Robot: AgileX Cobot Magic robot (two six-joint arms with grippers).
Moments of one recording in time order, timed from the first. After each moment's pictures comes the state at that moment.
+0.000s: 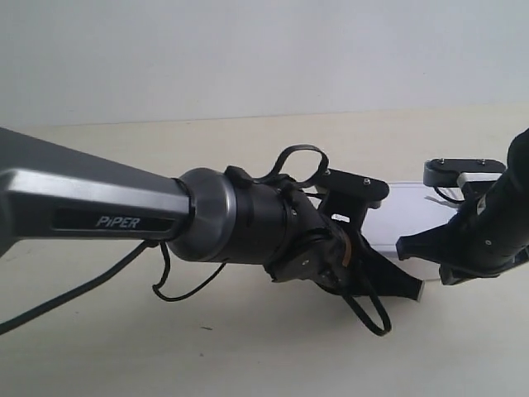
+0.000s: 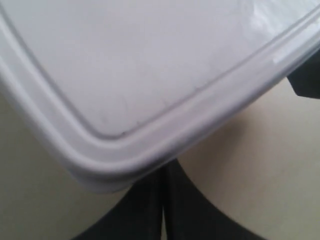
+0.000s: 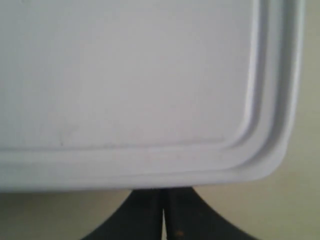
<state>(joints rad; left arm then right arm) -0.85 2.18 -1.41 0.22 0.25 -0.64 0.21 1.73 -0.80 -0.02 0.47 0.23</state>
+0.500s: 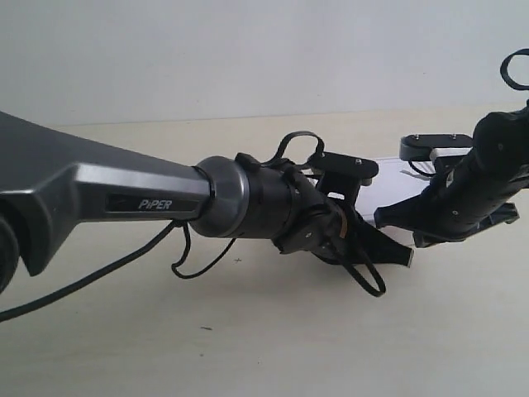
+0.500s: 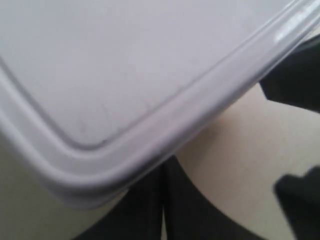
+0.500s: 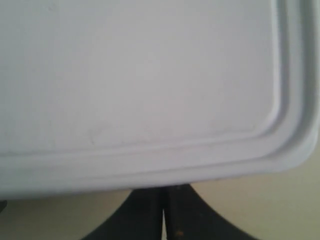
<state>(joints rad) -0.79 2.29 -1.57 0.24 0.26 -0.63 0.21 1.87 -0.96 -0.03 0.40 0.20</state>
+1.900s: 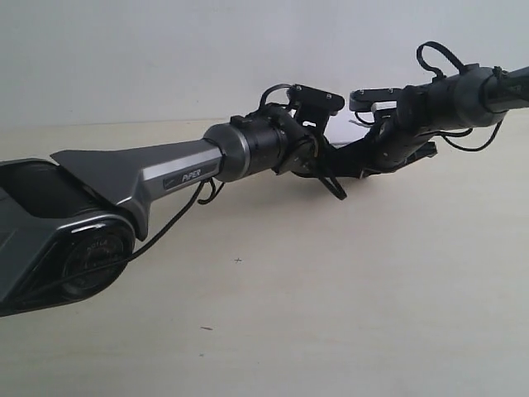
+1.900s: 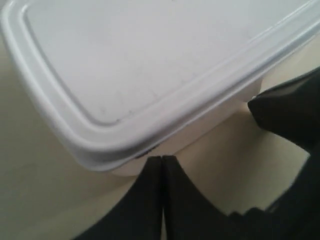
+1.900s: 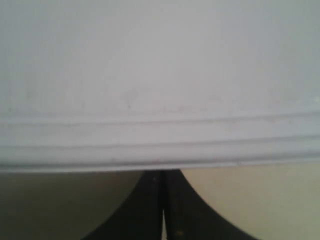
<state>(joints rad) -0.59 2.65 -2.25 0.39 0.45 -0.50 0.20 2.34 -1.63 -0.05 0.37 0.14</state>
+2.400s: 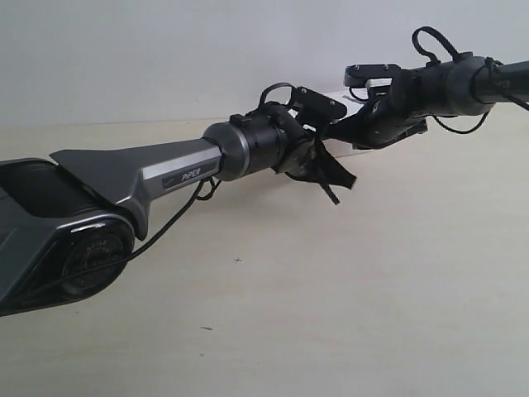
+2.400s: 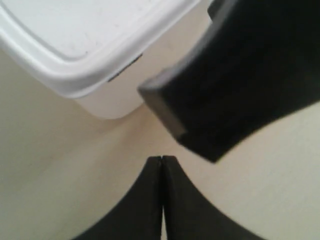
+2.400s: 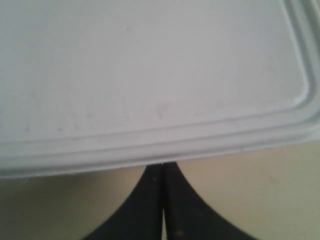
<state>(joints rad) -0.59 2.65 -2.25 0.39 0.52 -0.37 0.20 2.39 -1.77 -0.04 0.35 0.14</state>
